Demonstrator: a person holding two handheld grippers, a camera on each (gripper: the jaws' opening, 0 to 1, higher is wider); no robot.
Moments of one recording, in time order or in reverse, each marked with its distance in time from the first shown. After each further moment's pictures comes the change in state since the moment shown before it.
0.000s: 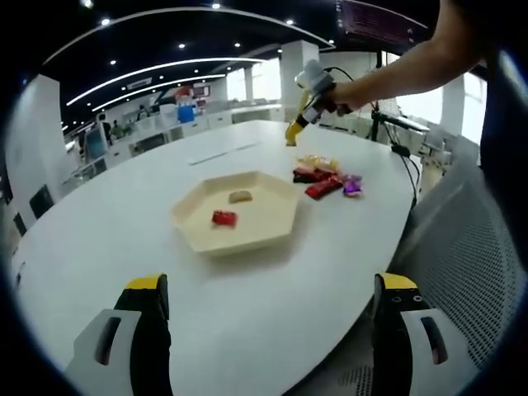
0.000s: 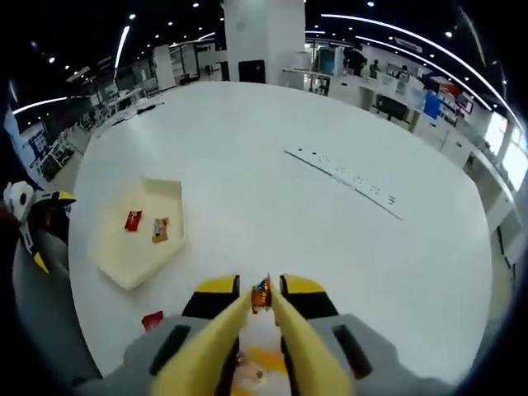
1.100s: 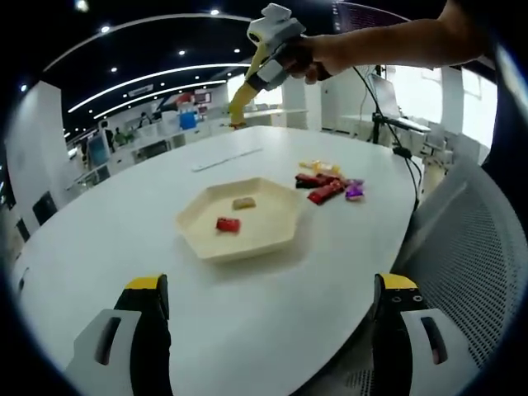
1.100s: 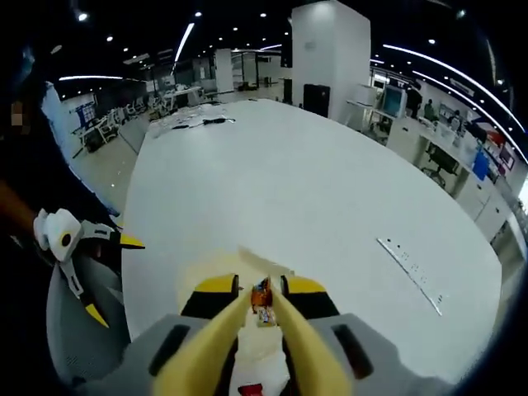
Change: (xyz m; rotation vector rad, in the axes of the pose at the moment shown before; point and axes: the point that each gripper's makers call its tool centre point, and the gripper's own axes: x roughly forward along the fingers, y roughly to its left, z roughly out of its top) left arm -0.002 0.002 0.005 0.024 -0.023 0.019; right arm 0.006 0.180 0.132 -0.243 -0.092 0.217
